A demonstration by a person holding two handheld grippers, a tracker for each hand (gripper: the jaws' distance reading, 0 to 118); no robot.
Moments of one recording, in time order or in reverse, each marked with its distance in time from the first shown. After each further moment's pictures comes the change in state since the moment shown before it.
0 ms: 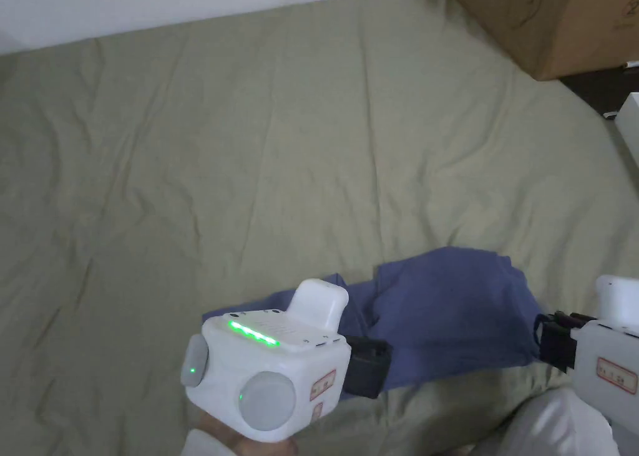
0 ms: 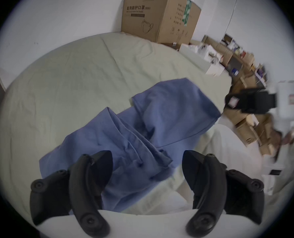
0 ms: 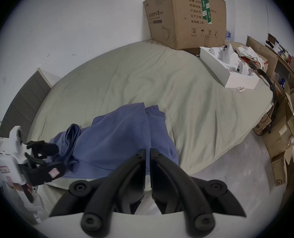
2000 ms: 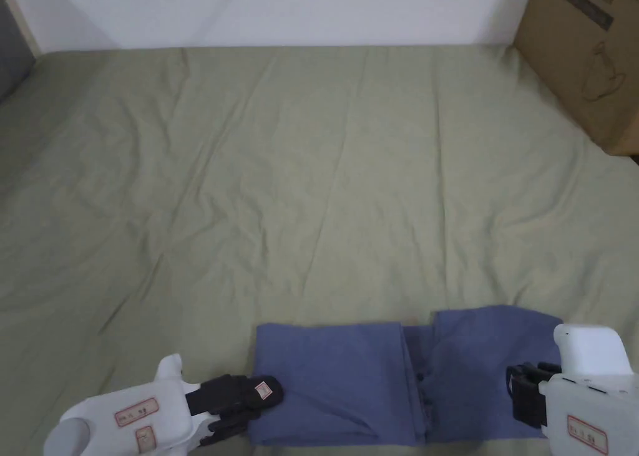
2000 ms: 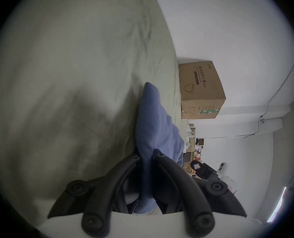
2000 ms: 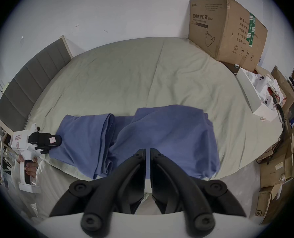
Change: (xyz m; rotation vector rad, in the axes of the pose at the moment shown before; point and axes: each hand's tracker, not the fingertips) left arm -0.200 -0.151 0.059 0.225 -0.401 1.073; right arm -0.107 0.005 -0.009 -0.076 0.085 0.278
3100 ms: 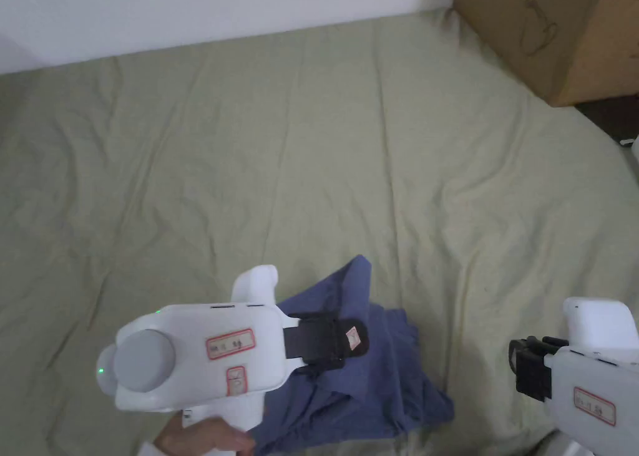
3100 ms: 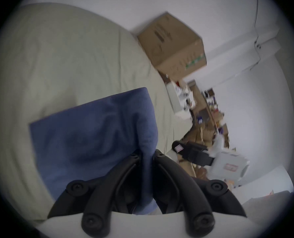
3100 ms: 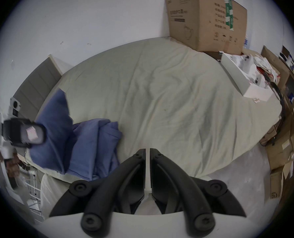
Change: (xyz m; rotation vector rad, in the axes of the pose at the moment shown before) left arm 0.197 -0.052 -0.125 -0.281 0.101 -0.556; right arm 0.069 -0.018 0.006 0.034 -0.021 -0.189
